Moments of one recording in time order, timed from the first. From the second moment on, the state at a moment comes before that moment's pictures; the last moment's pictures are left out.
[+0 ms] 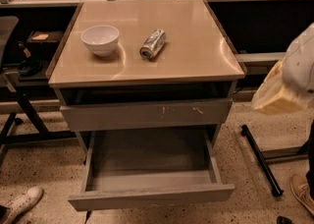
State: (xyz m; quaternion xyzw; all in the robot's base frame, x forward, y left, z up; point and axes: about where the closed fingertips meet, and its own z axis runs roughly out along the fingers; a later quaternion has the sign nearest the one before) arm 0.405 -0.198 0.940 -0.60 0.78 0.00 0.18
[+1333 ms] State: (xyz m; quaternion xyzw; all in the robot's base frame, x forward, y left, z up) arm 0.352 -0.182 0.793 -0.59 0.80 0.08 0.10
